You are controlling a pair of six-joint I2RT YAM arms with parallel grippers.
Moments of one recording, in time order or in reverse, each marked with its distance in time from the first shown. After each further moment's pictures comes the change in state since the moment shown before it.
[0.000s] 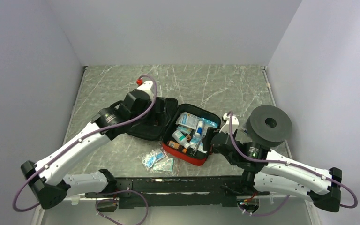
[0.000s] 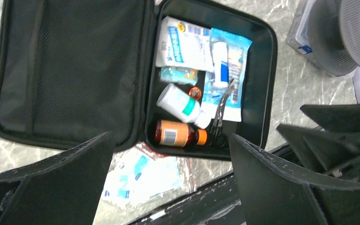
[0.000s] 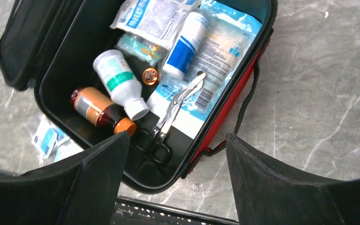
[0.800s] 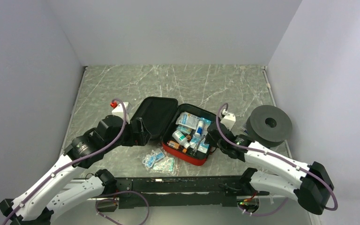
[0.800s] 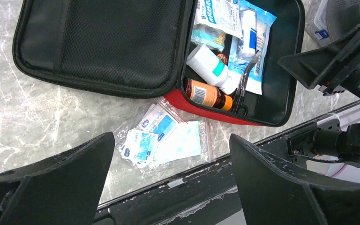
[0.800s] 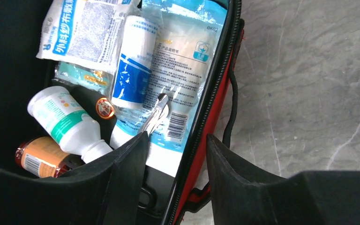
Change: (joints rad) left arm 0.045 -0.468 -0.353 -0.089 -0.001 -0.072; right arm -0.301 0.223 -0.113 0.236 -0.152 0.046
